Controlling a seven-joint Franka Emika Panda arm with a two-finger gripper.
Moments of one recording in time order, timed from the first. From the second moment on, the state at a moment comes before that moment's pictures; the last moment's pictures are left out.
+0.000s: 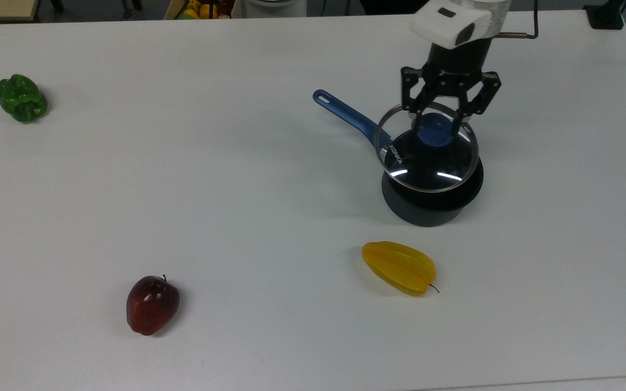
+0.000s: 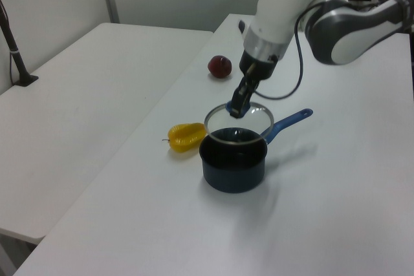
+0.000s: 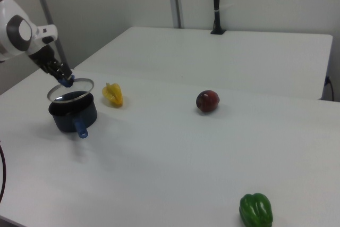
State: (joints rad) arm 0.41 0.31 0.13 -1.60 -0.30 2.19 0.66
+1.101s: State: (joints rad) arm -0.07 0.17 0.12 -1.96 -0.28 2.47 0.56
